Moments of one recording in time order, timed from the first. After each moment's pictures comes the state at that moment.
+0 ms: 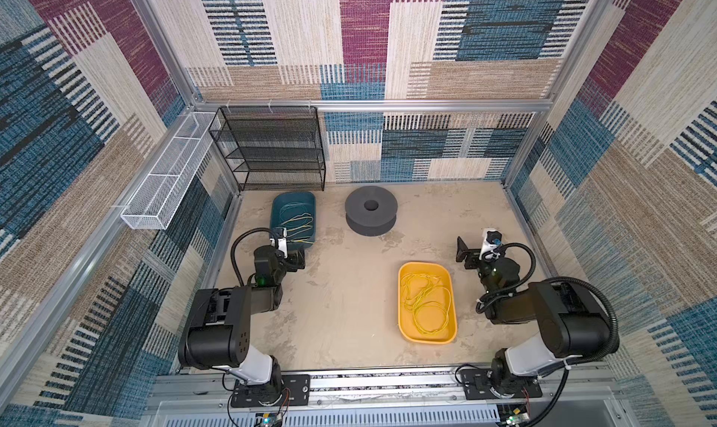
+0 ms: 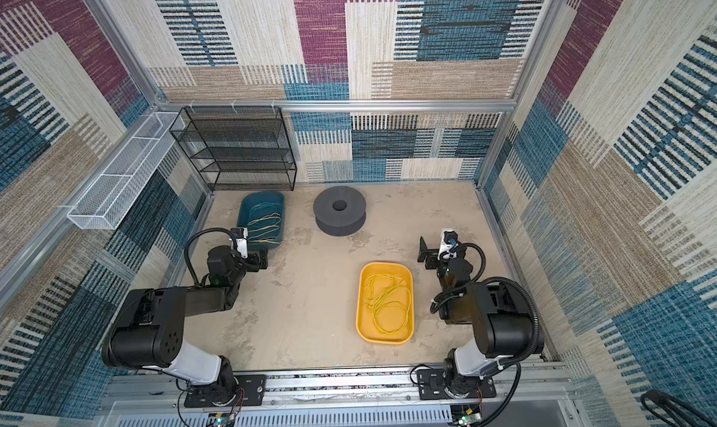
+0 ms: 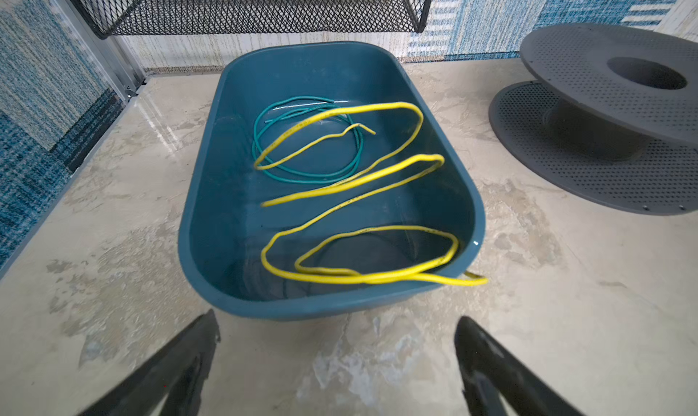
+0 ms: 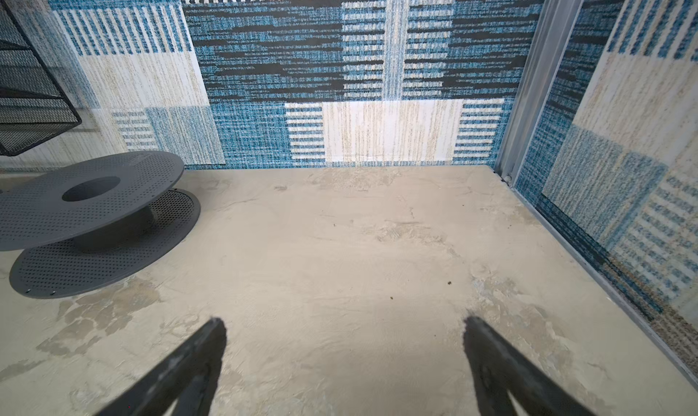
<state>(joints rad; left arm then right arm) 0.03 1.55 0.44 0.71 0.08 0.05 -0.02 1.54 0.23 1.23 -0.06 0.02</state>
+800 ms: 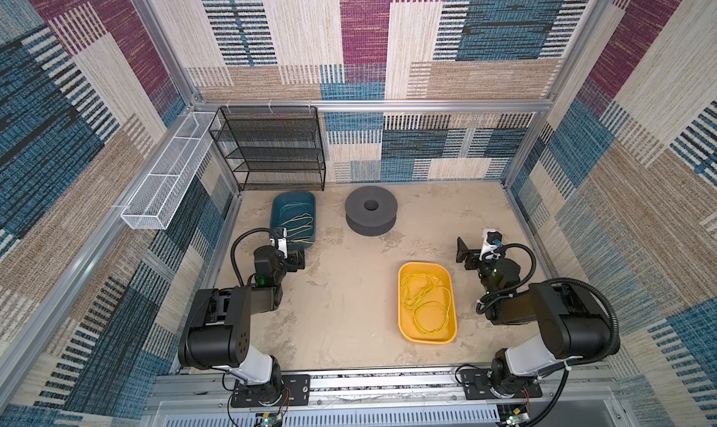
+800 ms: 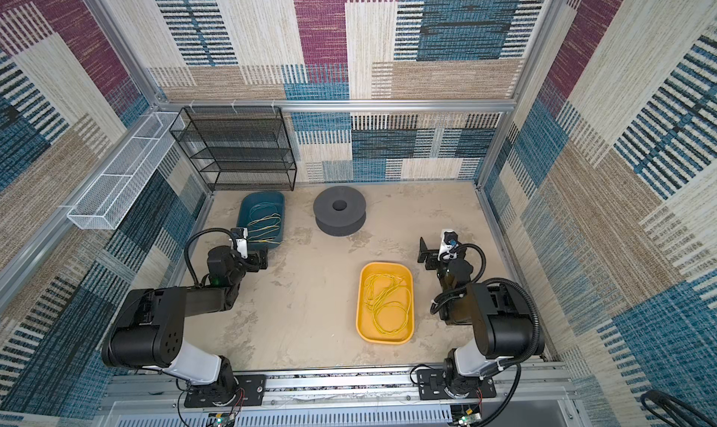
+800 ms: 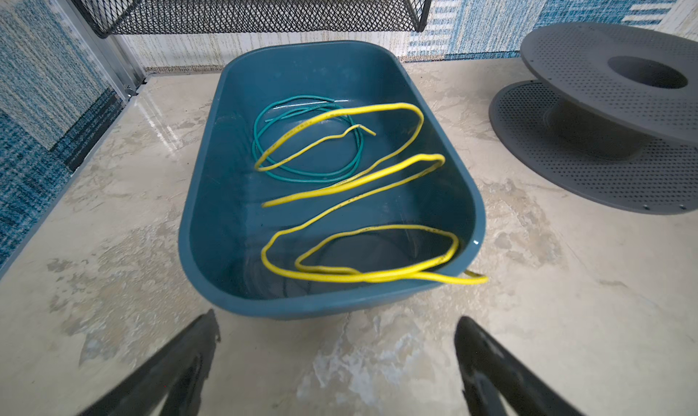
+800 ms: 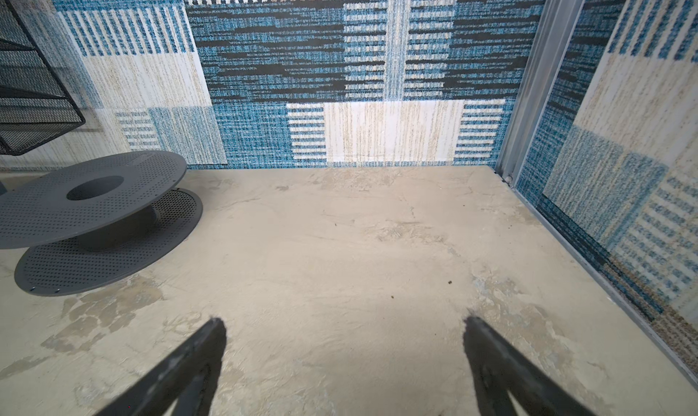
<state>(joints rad) 0.03 1.55 0.44 0.71 0.08 0.05 -0.02 1.54 0.23 1.23 -0.06 0.02</state>
